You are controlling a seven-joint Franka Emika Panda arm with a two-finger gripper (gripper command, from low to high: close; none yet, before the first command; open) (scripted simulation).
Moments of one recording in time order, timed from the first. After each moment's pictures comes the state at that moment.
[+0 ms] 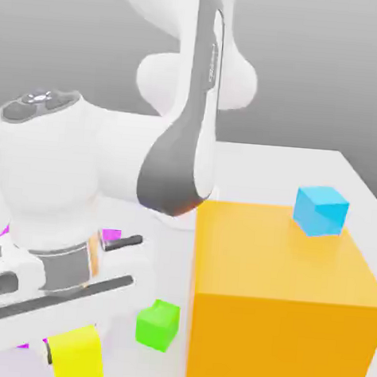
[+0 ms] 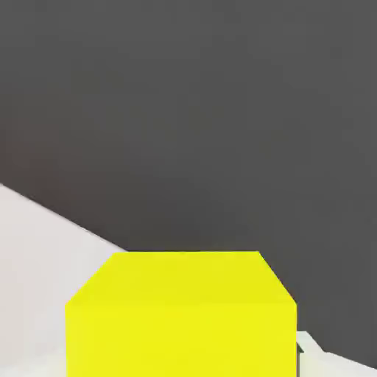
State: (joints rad) arm 0.06 0.23 -0.20 -2.20 0.31 2.49 -0.16
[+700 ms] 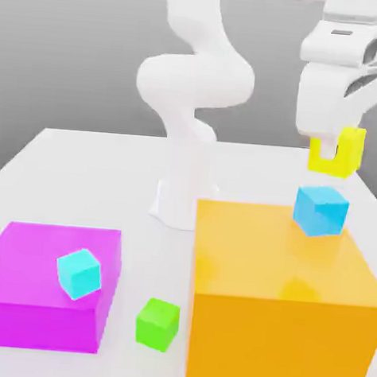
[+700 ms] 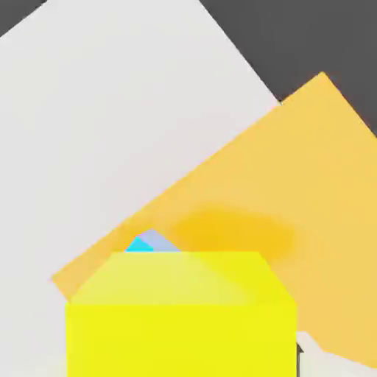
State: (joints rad) arm 0.33 -0.45 0.16 -2.48 0.09 2.04 0.28
